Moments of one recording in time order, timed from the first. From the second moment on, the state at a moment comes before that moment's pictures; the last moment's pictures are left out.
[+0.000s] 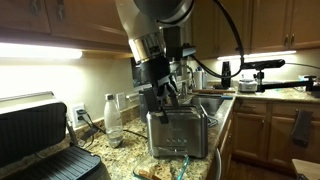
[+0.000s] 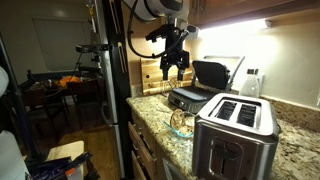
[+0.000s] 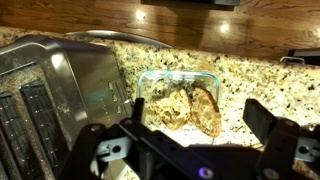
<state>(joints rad) 0.06 0.02 0.14 -1.99 -0.13 1.82 0.16</state>
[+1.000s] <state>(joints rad) 0.09 0.19 0.14 -1.90 -0.13 1.88 0.16</state>
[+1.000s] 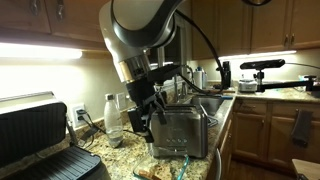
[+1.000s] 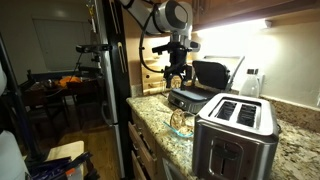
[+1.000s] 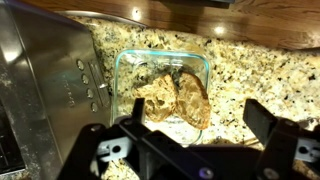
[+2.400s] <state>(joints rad) 0.11 0.35 0.13 -1.82 -0.12 1.95 0.17</state>
